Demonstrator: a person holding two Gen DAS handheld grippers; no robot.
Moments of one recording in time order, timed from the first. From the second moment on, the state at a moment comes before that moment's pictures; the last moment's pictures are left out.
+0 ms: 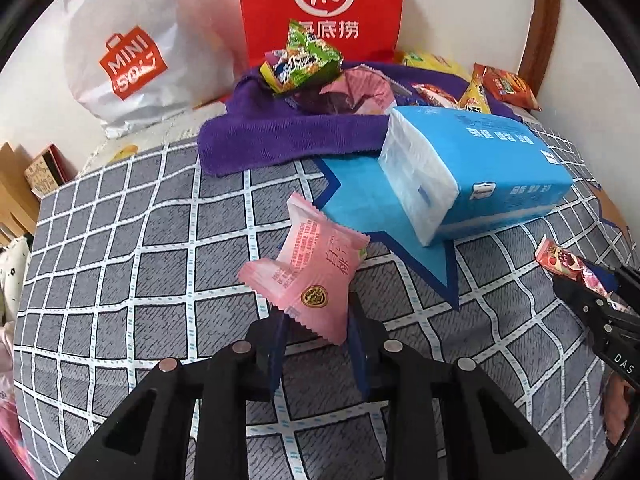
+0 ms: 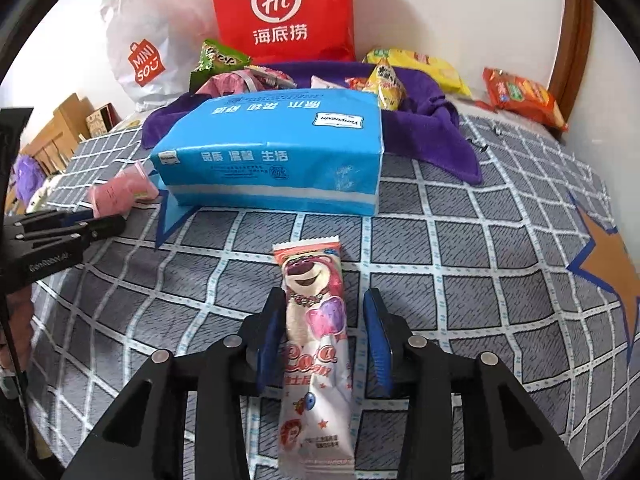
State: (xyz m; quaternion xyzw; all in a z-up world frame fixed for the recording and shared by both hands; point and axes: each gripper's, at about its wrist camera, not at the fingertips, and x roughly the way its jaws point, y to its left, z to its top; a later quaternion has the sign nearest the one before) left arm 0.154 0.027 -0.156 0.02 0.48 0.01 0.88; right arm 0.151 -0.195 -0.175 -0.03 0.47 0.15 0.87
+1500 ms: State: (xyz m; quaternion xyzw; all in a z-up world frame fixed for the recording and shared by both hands) left arm 0.144 0.043 -0.095 -0.09 0.45 -0.05 0.89; right arm 0.149 -0.192 -0.113 -0.01 0.43 0.16 0.89
